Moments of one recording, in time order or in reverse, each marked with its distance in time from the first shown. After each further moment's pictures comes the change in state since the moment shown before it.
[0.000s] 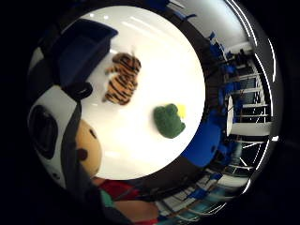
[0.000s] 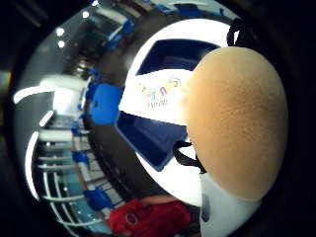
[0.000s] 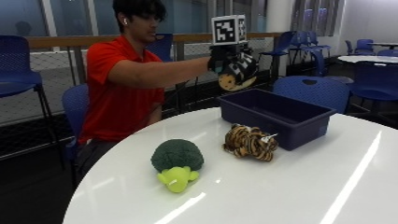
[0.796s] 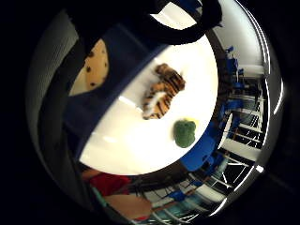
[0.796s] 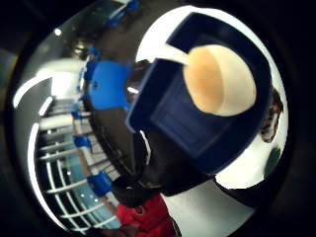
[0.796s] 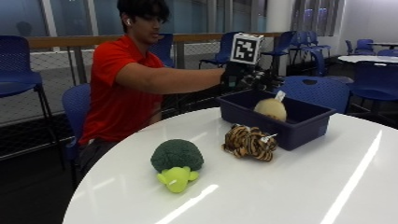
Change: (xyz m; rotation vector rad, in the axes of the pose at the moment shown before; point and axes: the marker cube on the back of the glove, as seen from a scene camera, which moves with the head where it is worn) arm -0.033 -0.038 0.054 -0.202 0.071 -0.106
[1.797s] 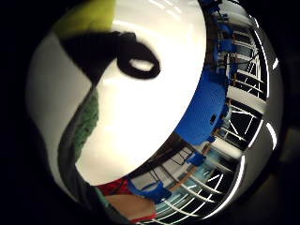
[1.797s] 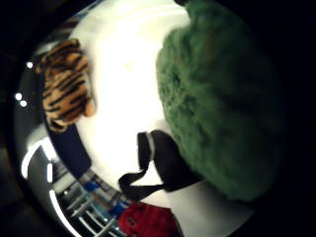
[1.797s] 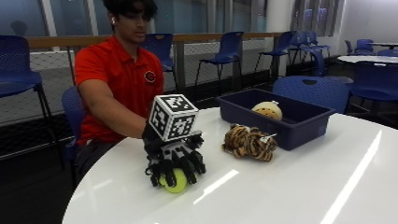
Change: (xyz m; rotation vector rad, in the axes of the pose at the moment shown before) arm 0.271 0.149 0.177 -0.271 -0.057 0.564
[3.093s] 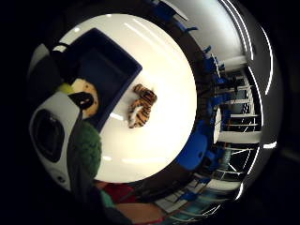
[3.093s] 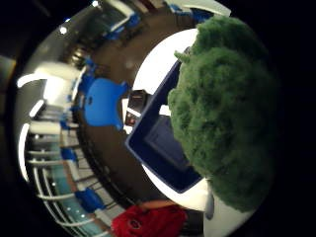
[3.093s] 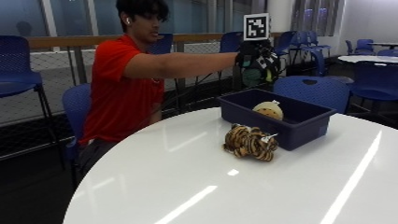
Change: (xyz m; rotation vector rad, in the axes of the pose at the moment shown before) arm -0.364 0.096 -0.242 0.433 -0.031 -0.601
